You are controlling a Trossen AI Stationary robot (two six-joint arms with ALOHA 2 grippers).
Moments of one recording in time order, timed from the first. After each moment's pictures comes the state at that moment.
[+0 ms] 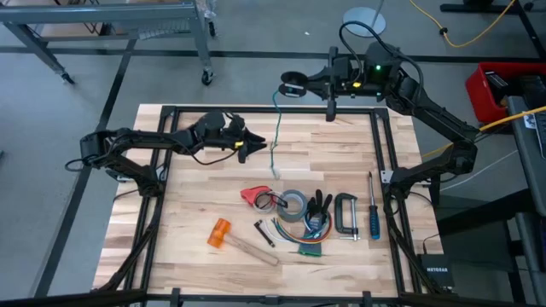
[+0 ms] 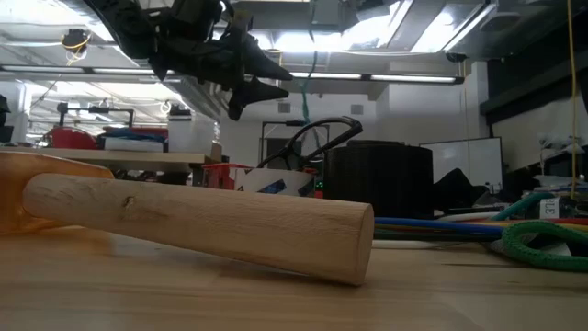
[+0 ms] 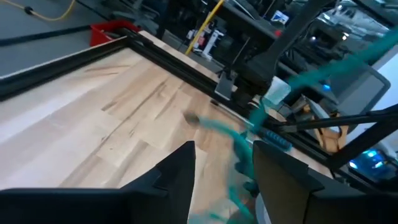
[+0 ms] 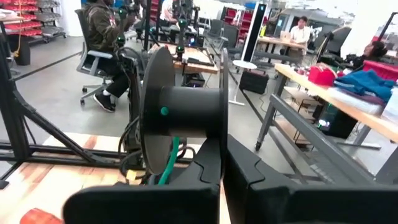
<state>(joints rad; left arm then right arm) 0.38 1.41 0.71 0.47 0.29 -0.44 -0.48 1.36 1.67 -0.36 -0.42 -0.21</state>
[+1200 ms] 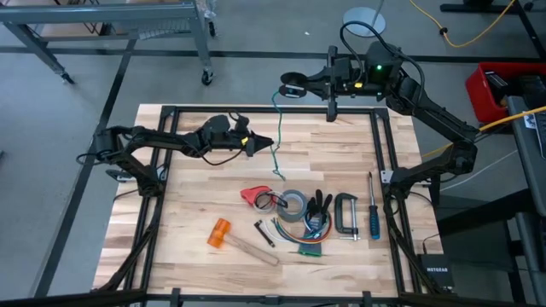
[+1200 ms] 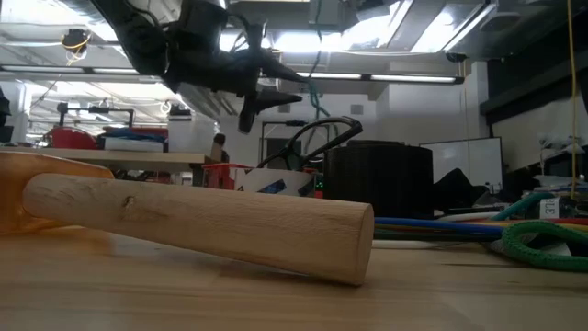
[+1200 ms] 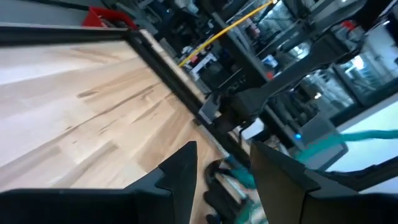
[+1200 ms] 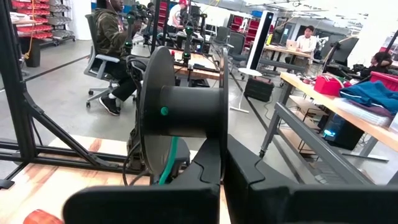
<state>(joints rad) 0.37 1.54 0.71 0.71 0.25 -0.78 -0.48 1.36 1.67 -0.34 -0.45 -0.23</state>
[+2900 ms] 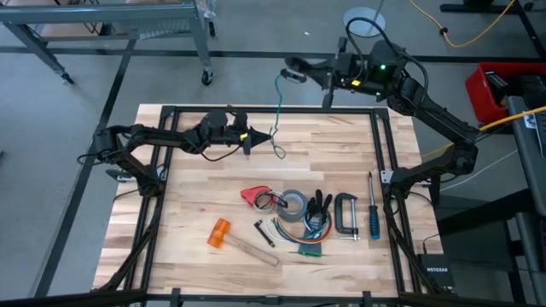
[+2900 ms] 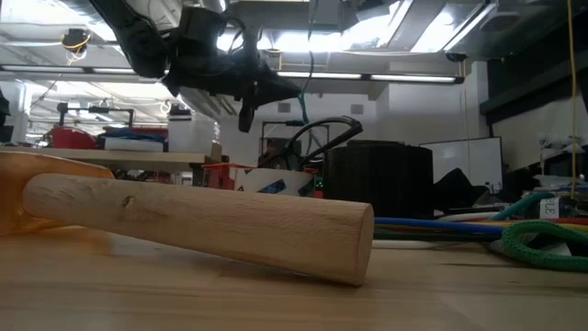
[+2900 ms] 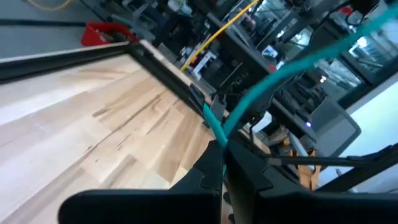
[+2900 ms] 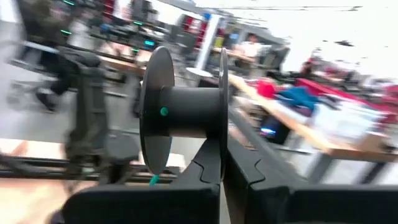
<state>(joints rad) 0.44 1.54 0.72 0.69 0.34 -0.64 -0.48 1.35 1.67 -0.30 -0.20 -0.32</state>
